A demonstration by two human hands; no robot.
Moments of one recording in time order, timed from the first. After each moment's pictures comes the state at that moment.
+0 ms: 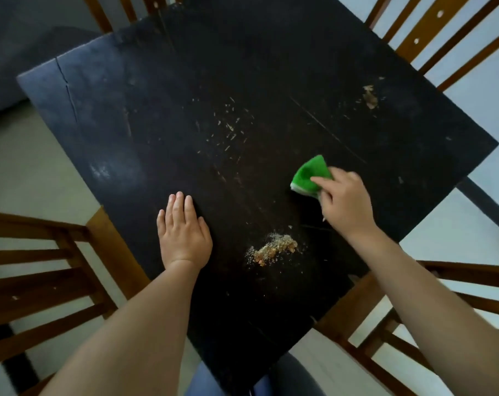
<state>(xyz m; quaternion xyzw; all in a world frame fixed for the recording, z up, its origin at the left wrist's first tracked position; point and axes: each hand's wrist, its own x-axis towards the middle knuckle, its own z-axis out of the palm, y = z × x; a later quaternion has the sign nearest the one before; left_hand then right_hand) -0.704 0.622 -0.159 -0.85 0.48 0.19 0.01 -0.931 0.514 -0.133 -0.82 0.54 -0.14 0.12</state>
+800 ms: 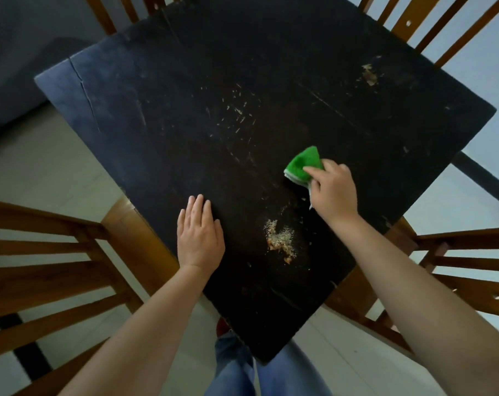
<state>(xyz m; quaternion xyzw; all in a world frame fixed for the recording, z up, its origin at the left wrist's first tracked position) -0.697 0.668 -0.159 -0.80 0.56 0.19 -0.04 -0.894 0.561 -0.143 -0.78 0.60 -0.15 0.10</state>
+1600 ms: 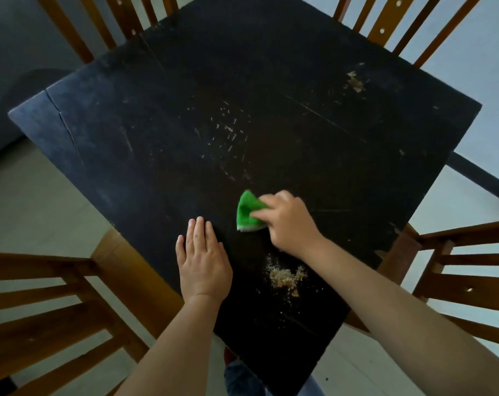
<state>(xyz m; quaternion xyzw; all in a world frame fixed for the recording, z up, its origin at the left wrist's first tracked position) -0.698 0.662 -0.160 -0.79 0.57 0.20 0.04 -0.840 0.581 -0.148 -0.88 0.44 -0.10 0.13</state>
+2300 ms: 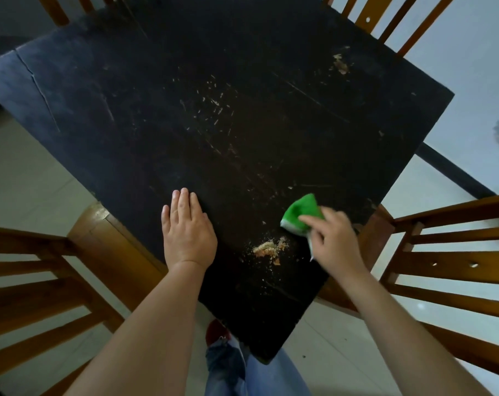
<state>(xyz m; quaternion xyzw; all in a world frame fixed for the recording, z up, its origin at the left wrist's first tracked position) -0.698 0.666 -0.165 -0.79 0.57 0.20 0.00 -0.922 0.656 -0.160 -0.76 0.62 -0.14 0.14</state>
